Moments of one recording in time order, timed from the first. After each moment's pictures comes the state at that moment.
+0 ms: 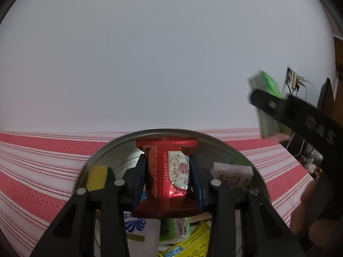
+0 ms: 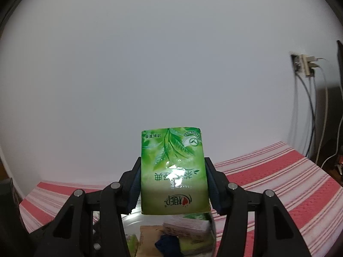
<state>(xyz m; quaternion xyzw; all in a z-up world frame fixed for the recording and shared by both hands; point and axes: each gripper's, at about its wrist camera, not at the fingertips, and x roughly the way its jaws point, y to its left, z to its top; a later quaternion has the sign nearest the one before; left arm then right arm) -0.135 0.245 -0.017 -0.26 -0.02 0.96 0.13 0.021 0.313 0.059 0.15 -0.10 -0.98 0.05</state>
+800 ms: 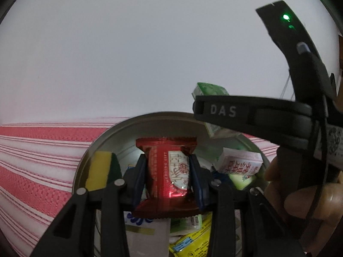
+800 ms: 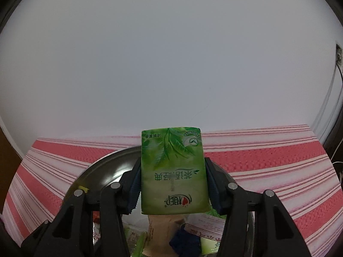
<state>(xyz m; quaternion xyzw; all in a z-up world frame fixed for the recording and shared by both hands) -0.170 0.283 -0.056 -0.31 -0.02 0.94 0.12 -0.062 0.266 0.035 0.34 -0.03 -0.94 0.08</state>
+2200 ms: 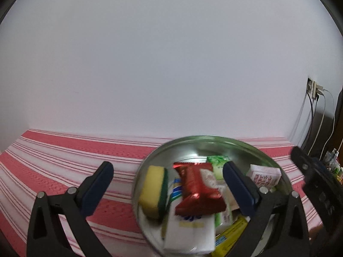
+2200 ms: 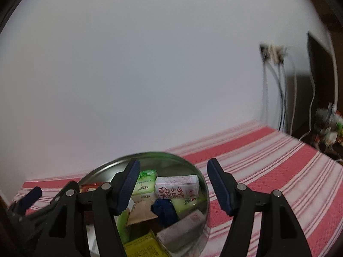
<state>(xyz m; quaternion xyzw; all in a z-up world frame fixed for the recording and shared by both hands) -0.196 0.345 -0.077 -0.22 -0.03 0.97 0.04 0.095 0.235 0.022 0.14 -0.10 -0.98 -0.07</state>
